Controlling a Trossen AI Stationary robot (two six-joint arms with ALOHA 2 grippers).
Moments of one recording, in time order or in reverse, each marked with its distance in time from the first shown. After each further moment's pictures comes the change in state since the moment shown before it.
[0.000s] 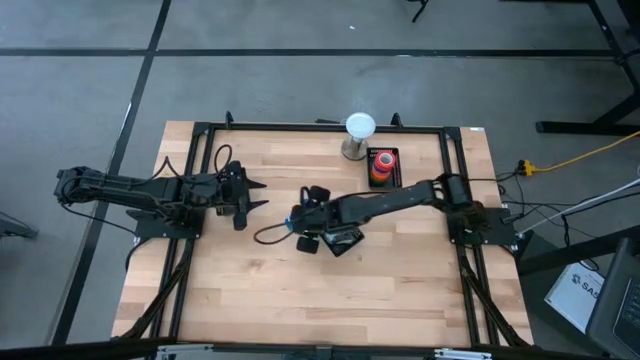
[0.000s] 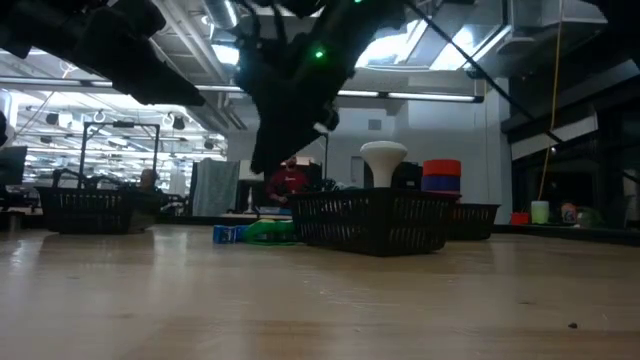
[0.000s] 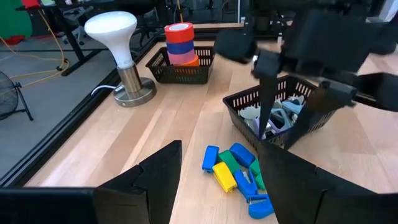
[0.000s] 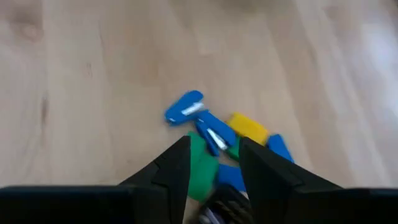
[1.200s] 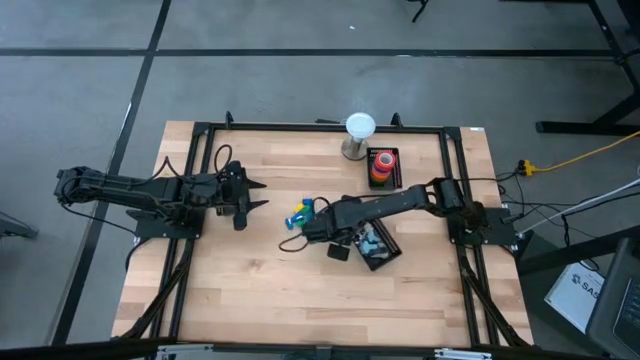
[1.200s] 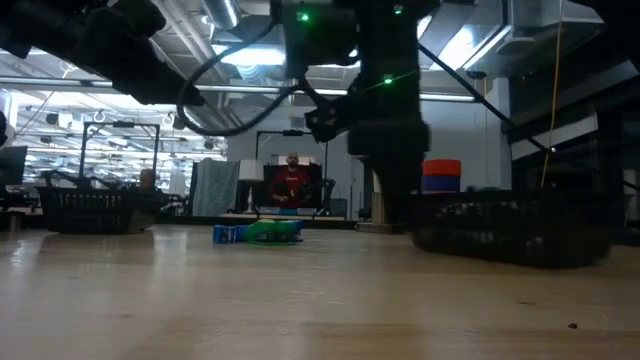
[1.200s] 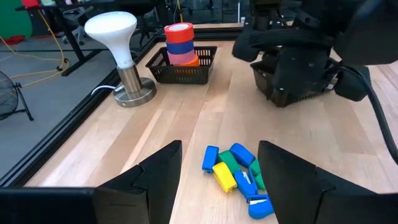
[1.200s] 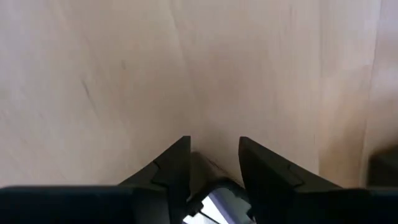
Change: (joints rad) left arm 0.000 0.000 0.000 0.000 0.000 0.000; right arm 0.024 0.061 0.050 -0.655 -0.145 0.243
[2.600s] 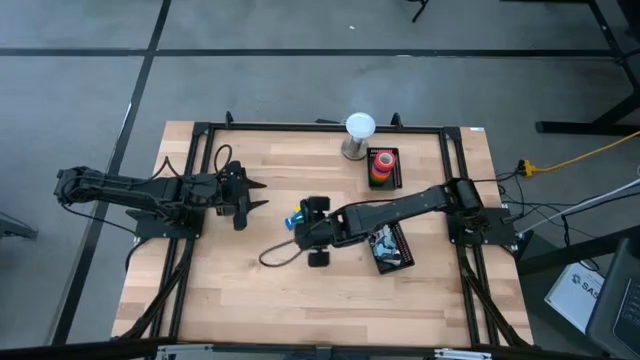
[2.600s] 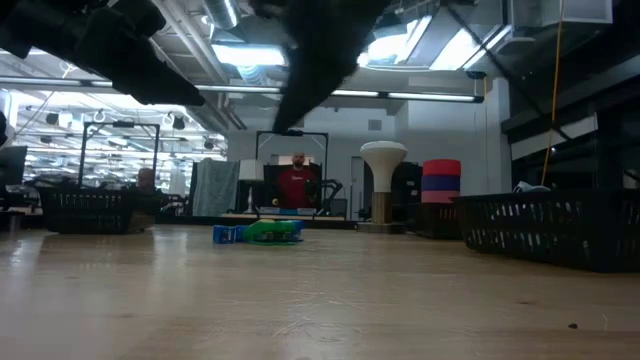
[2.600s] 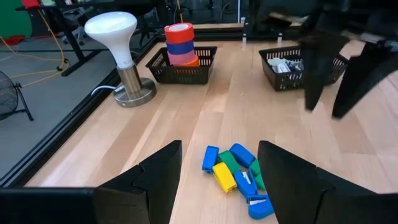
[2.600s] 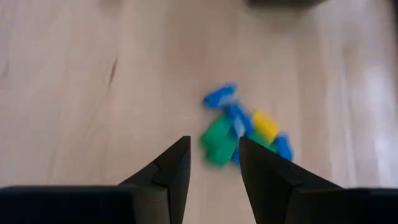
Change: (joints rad) left arm 0.000 0.000 0.000 0.001 0.000 0.000; right arm 0.083 -0.125 0.000 0.496 0.153 -0.396
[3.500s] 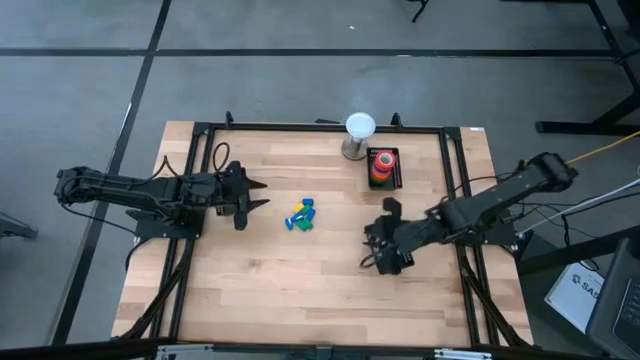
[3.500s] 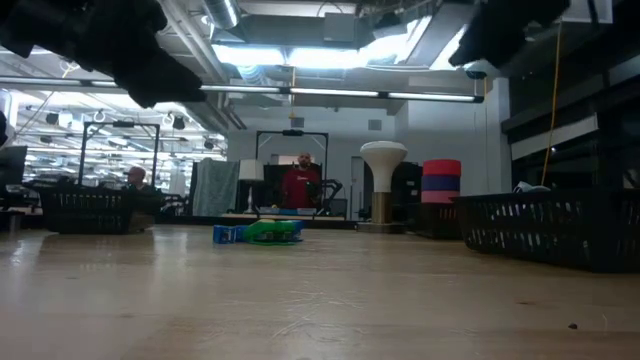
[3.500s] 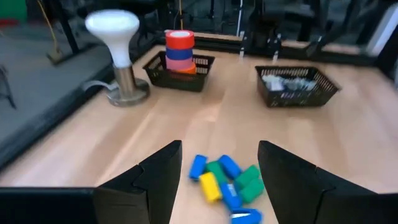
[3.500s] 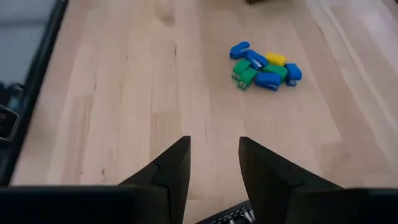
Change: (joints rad) left arm 0.000 0.000 0.000 0.038 0.014 -0.119; right arm 0.199 -0.814 -0.815 0.269 0.004 0.358
